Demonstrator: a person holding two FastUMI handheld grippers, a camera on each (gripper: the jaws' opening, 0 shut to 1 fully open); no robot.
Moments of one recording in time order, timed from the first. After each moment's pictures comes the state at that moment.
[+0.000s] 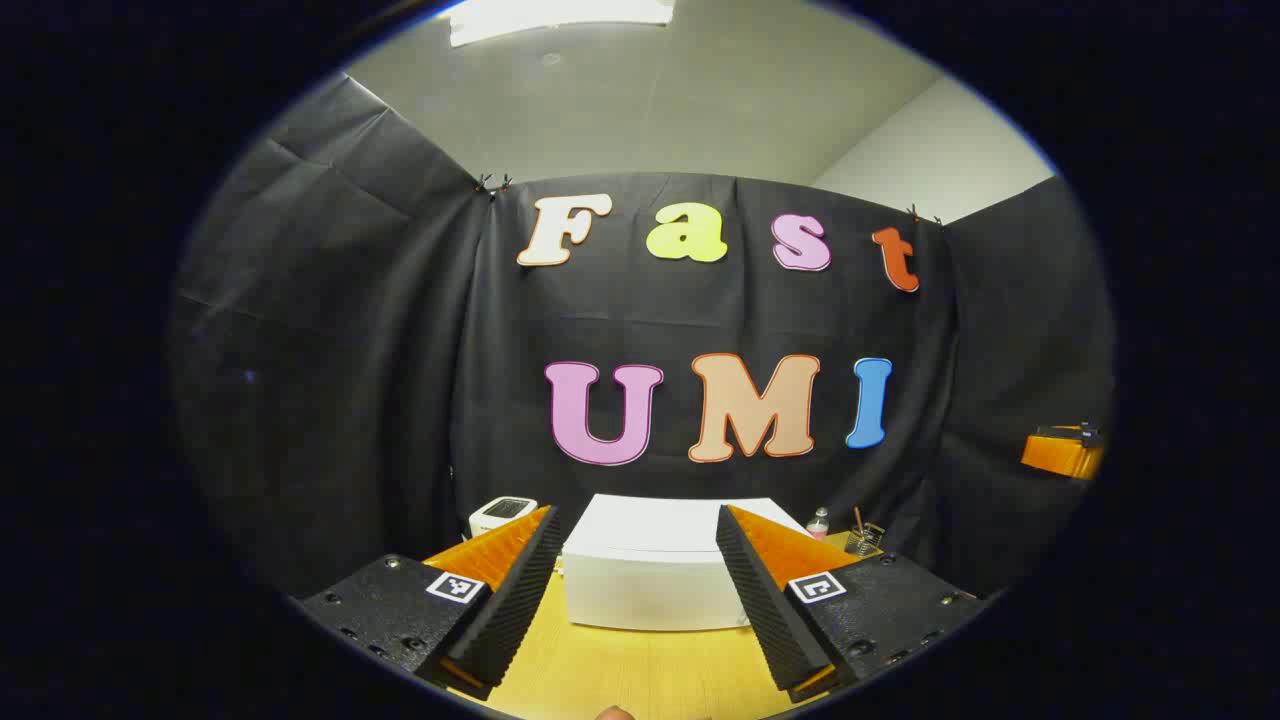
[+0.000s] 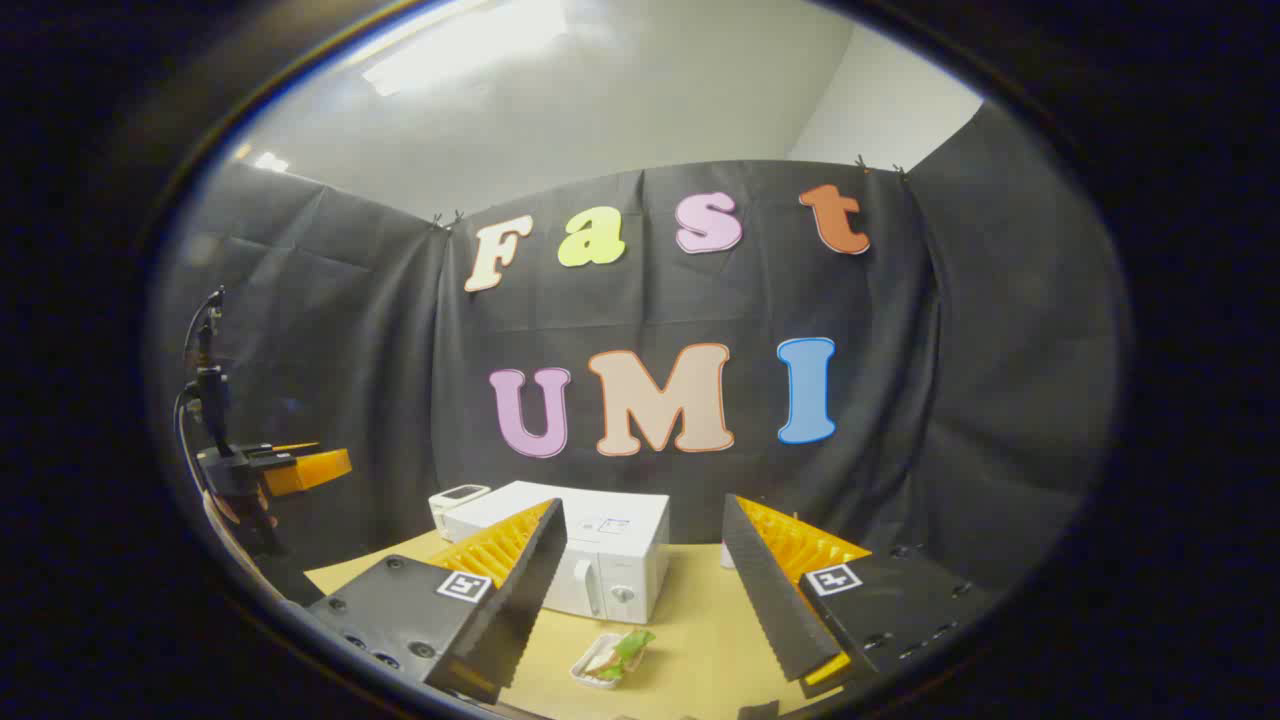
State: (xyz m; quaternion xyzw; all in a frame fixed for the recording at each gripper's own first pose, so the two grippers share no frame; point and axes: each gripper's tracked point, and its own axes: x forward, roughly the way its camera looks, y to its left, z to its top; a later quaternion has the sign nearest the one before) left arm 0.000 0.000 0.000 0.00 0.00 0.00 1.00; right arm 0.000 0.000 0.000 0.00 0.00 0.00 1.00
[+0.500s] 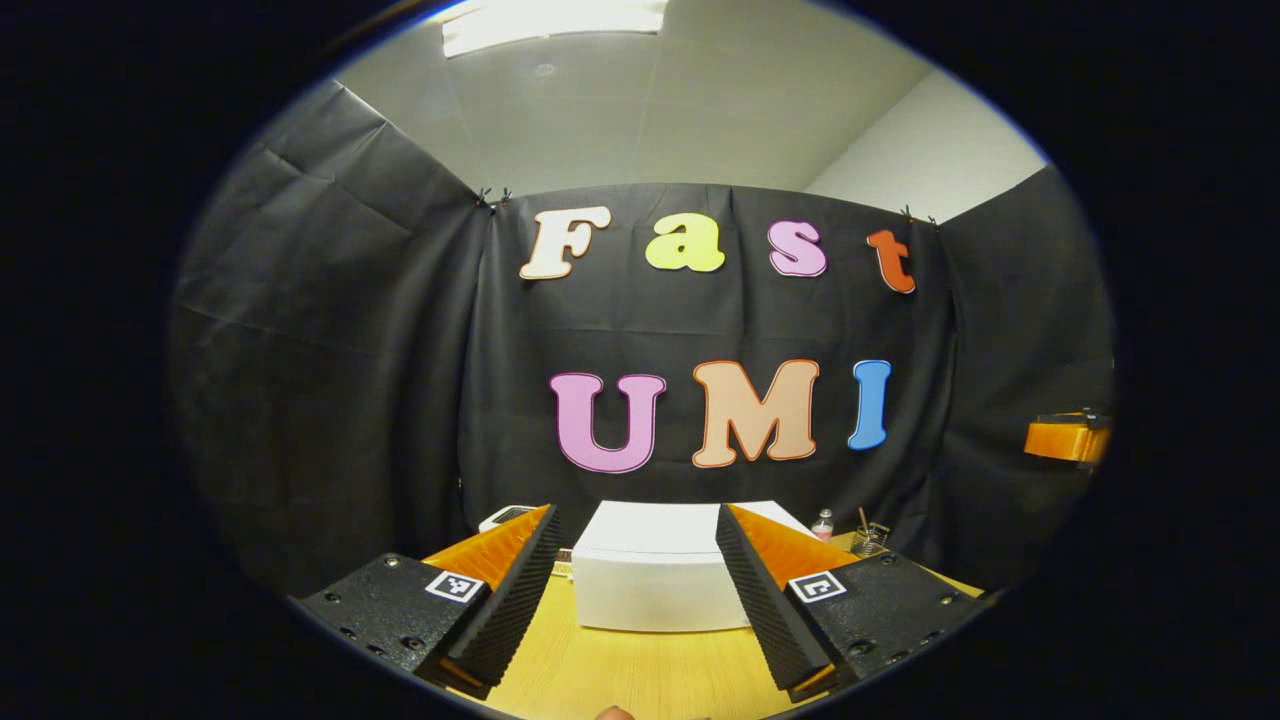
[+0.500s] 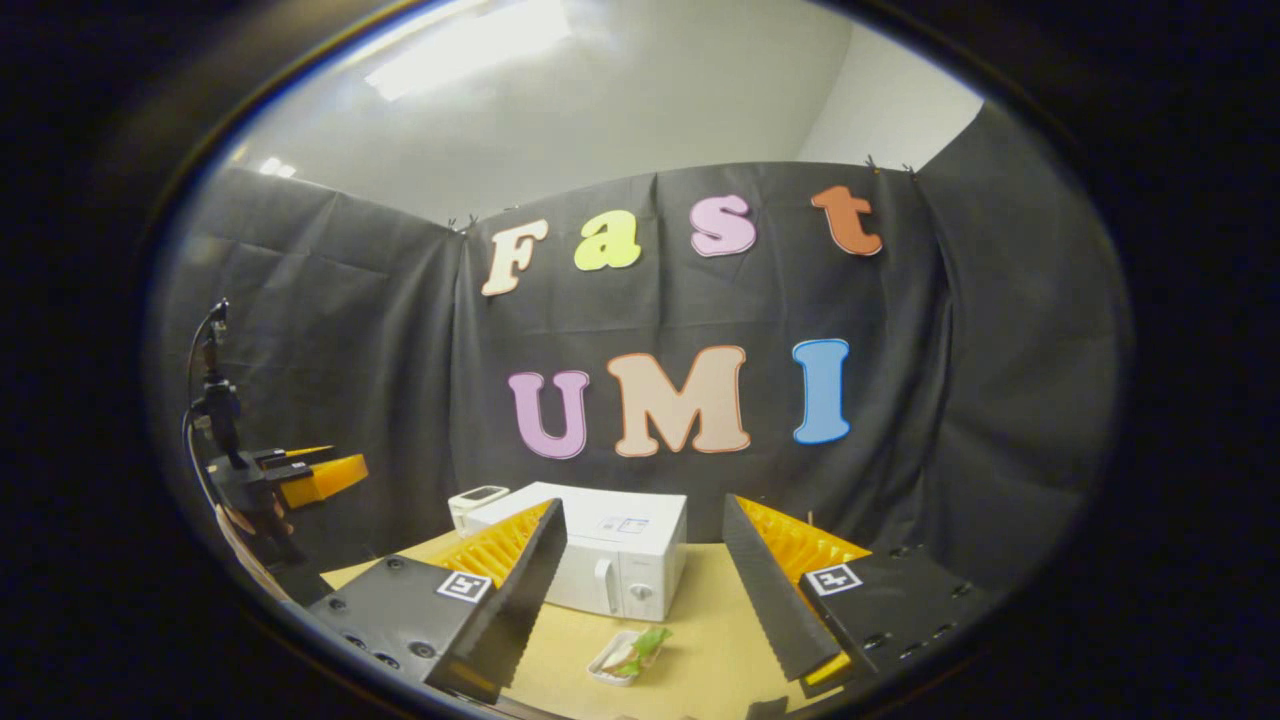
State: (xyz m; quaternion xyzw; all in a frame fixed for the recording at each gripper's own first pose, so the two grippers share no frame) left arm -0.014 0.006 0.000 0.01 -0.01 0.01 1.00; right arm -0.009 0.015 0.006 0.00 0.00 0.02 1.00
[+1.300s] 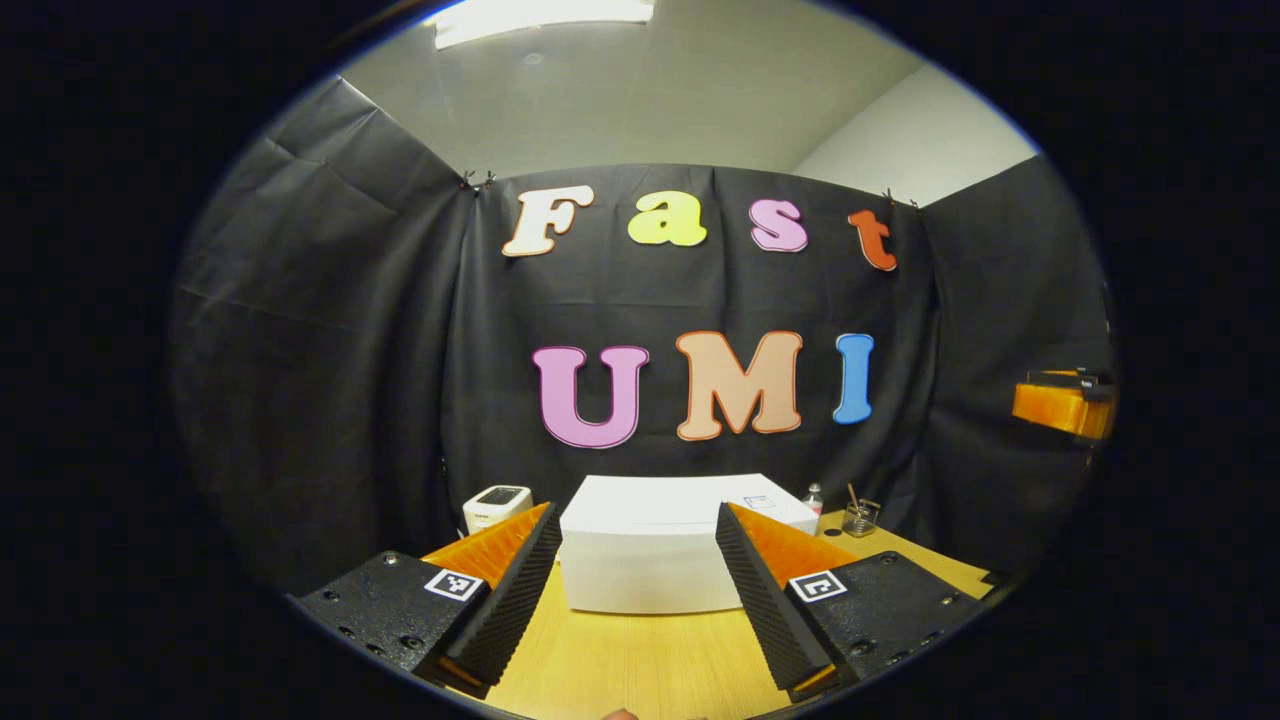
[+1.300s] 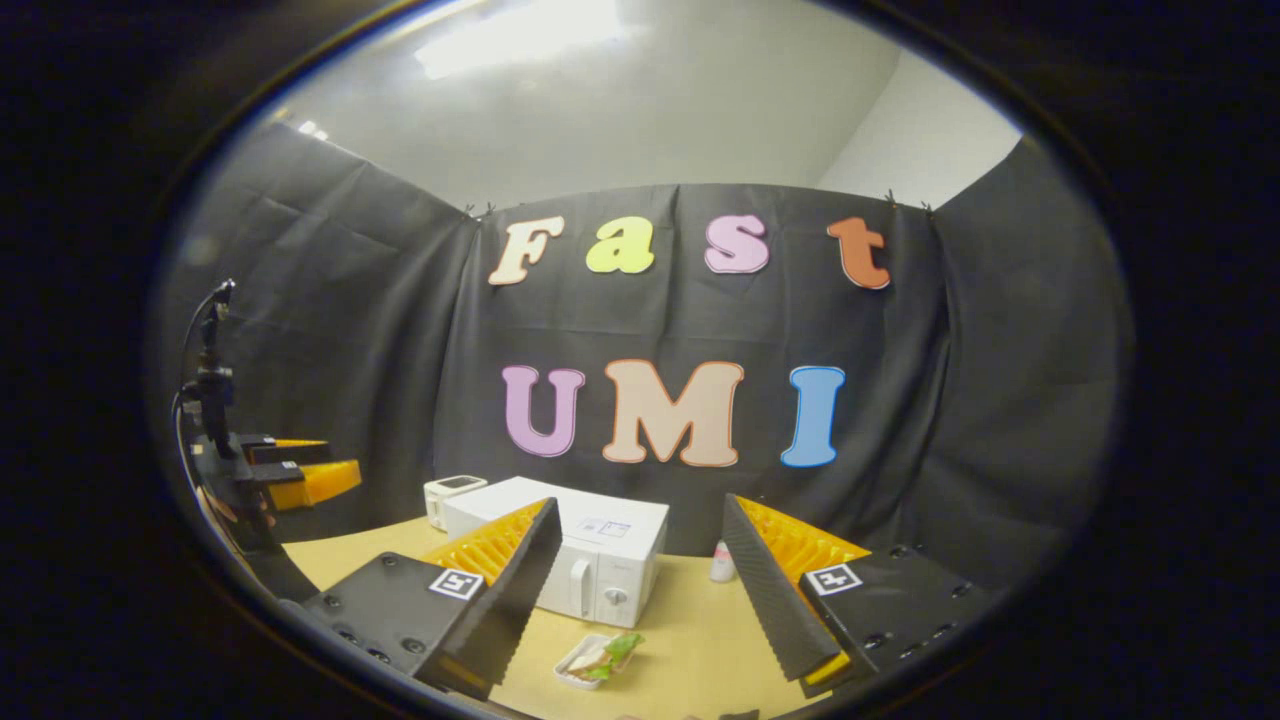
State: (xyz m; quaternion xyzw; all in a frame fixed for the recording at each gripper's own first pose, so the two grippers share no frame) left arm -0.017 -0.013 -0.066 0.01 0.02 -0.03 1.00; right arm -0.014 0.028 -0.001 -0.06 -0.03 0.01 1.00
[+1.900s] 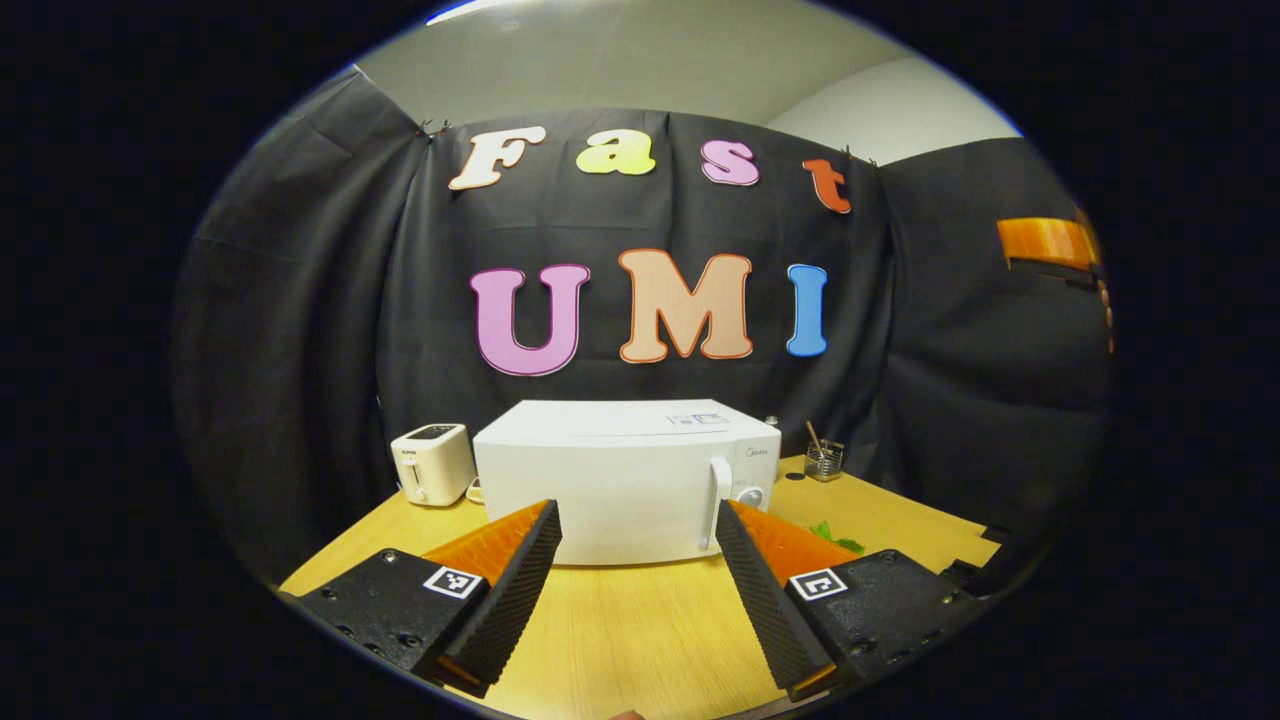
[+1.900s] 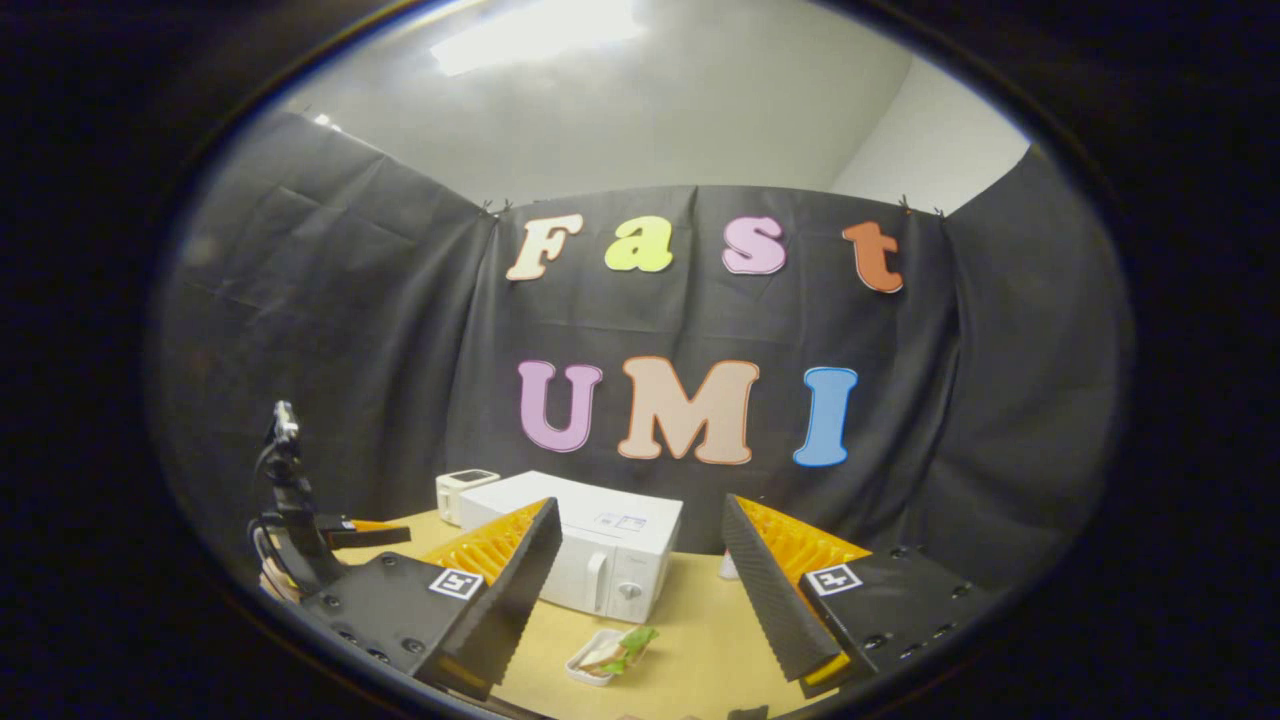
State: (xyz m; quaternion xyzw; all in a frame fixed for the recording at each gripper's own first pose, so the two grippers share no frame) left arm 0.010 -0.062 -0.200 0.01 0.08 -0.09 0.99; right arm -0.022 0.048 -0.019 -0.07 -0.02 0.02 1.00
